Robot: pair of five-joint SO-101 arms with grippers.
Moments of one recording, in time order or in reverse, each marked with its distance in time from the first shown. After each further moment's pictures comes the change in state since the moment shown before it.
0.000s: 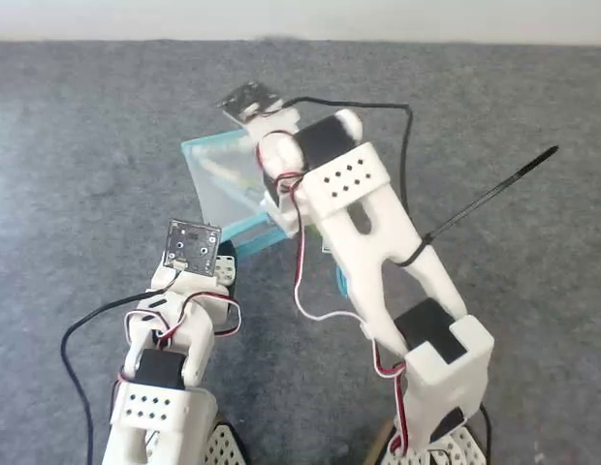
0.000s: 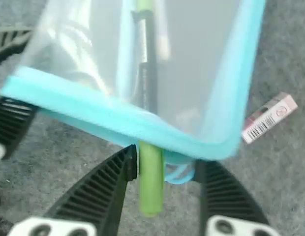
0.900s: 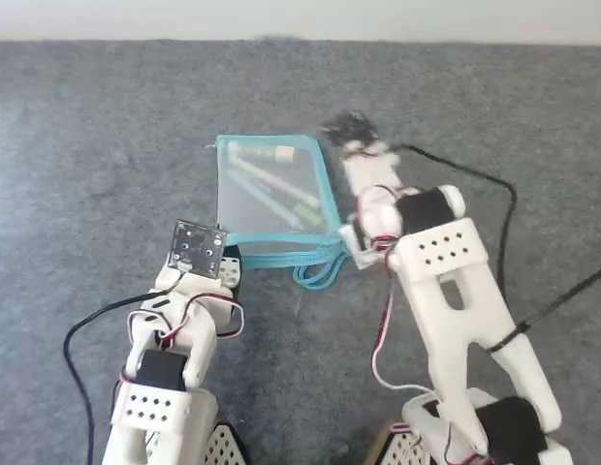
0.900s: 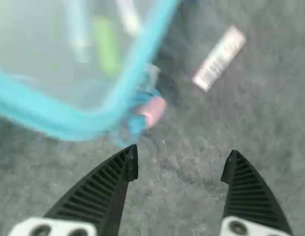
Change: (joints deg) left arm -0.6 0.0 0.0 0.0 -0.5; right arm 17.0 -36.9 58.7 -28.0 -1.8
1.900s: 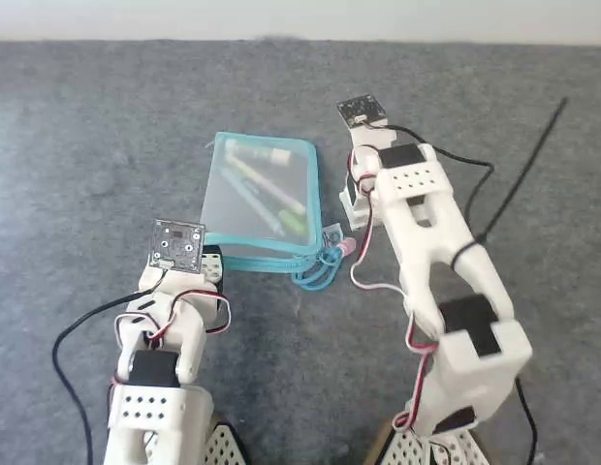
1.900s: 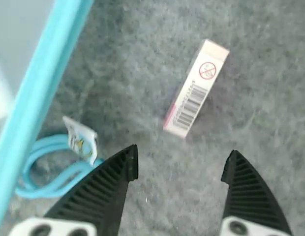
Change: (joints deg) left arm -5.0 0.0 0.0 0.0 0.0; right arm 2.2 36.2 -24.8 -4.3 -3.6
